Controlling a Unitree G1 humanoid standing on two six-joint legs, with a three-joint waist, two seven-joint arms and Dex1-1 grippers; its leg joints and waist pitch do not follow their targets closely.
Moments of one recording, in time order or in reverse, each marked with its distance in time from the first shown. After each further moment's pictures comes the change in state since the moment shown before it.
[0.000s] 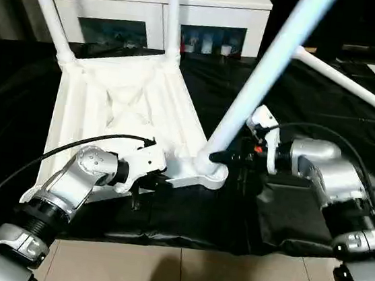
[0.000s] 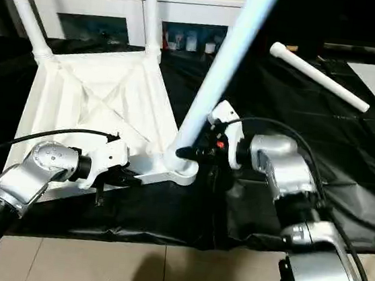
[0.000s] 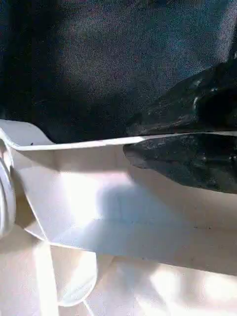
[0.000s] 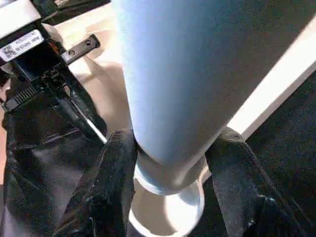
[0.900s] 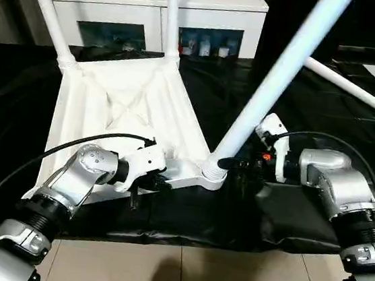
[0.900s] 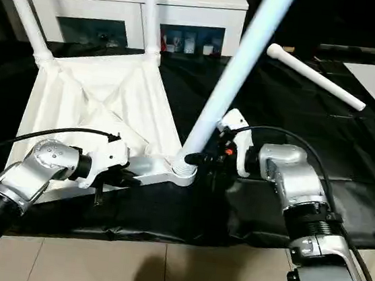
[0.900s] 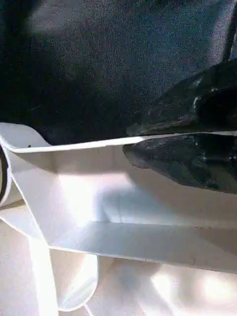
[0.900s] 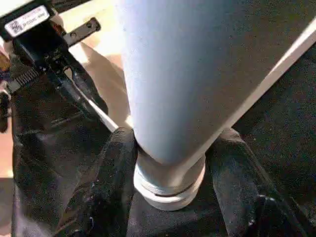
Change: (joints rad) left arm -0.027 -0.005 -0.005 0.056 0.011 -0.019 -0.030; right arm 0.110 -0.042 -0.012 -0.132 0.003 0.040 -0.016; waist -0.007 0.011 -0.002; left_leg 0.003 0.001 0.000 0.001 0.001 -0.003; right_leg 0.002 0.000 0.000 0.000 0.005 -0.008
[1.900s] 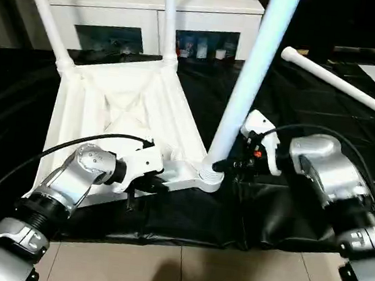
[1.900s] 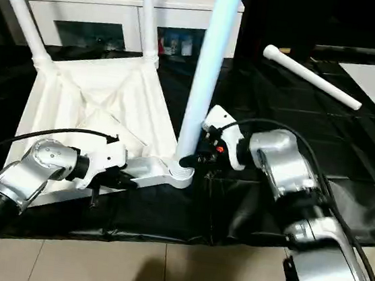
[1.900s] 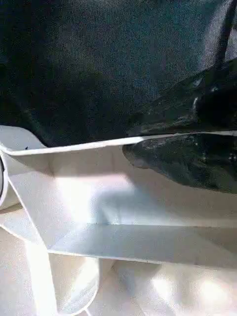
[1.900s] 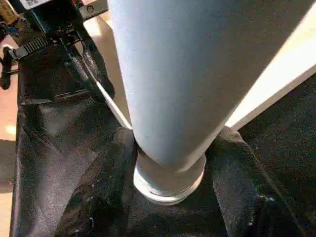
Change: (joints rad) left arm -0.004 0.012 -0.005 0.024 0.007 -0.003 -0.028; right arm -0.146 0.041 0.103 0.171 -0.101 -0.083 0.100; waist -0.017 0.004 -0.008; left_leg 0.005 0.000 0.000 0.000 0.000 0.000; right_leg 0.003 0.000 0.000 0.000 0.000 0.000
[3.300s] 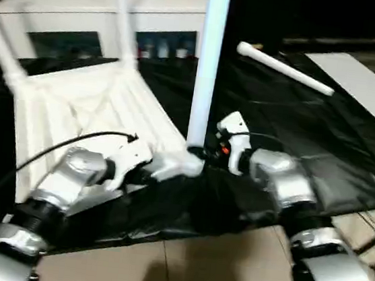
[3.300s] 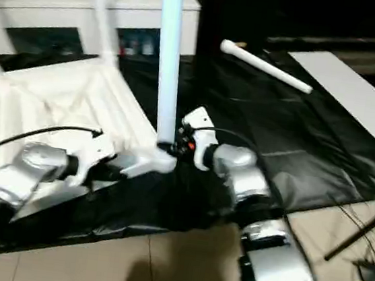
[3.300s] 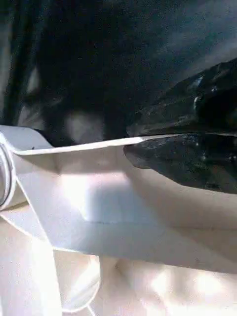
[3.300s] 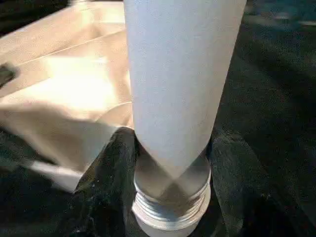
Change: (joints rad) left arm 0.003 -0.096 0.115 0.039 0.011 0.159 0.206; right arm 0.046 0.304 -0.172 0.220 0.002 -0.211 -0.594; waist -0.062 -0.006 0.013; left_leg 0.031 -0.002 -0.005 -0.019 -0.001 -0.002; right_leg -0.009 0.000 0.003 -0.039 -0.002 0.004
